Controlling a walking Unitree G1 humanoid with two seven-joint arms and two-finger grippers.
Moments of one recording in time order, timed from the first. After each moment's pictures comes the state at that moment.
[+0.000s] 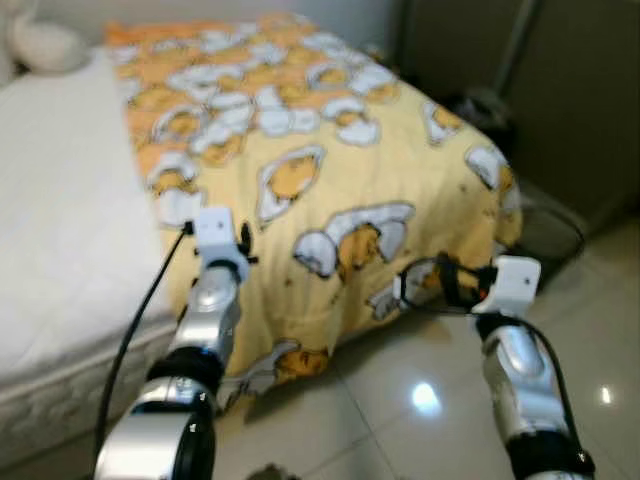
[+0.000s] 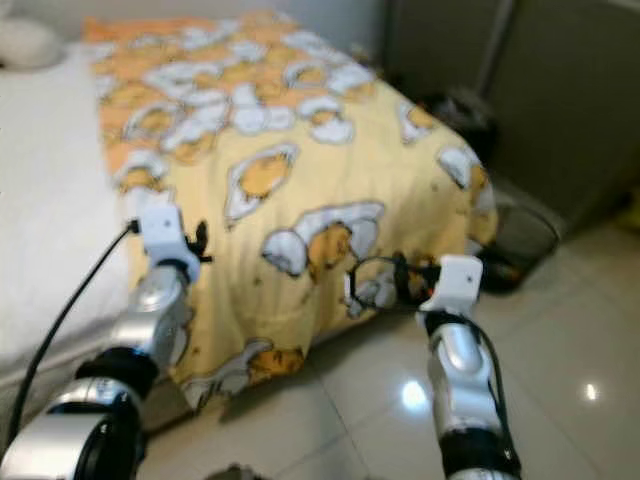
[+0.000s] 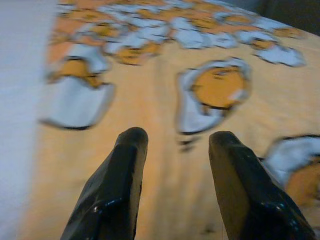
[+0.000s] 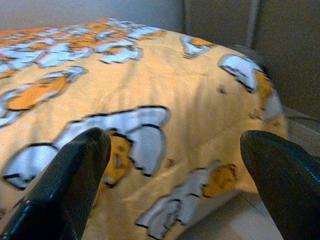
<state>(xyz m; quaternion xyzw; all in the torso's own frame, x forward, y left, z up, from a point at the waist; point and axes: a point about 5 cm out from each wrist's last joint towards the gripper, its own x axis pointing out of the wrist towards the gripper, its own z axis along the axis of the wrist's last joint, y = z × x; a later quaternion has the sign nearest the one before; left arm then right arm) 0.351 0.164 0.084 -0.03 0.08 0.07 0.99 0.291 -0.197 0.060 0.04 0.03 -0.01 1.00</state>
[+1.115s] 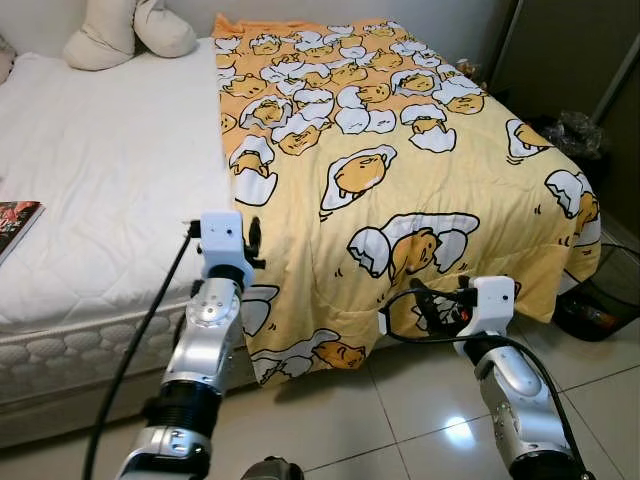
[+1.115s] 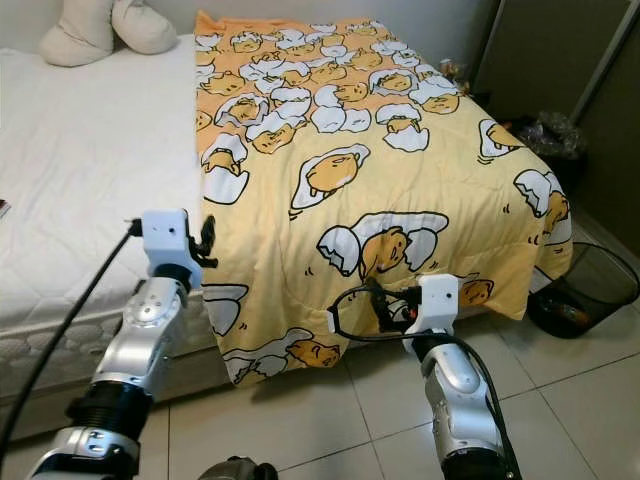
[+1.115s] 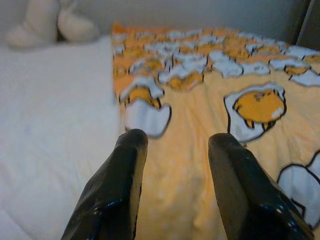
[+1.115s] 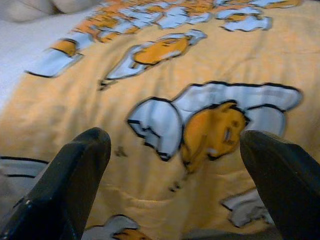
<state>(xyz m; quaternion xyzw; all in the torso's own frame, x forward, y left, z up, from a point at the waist) 0.328 0.142 0.095 0.00 0.04 0.01 1.00 0.272 -0.189 0.042 0.03 0.08 0.08 0.99</state>
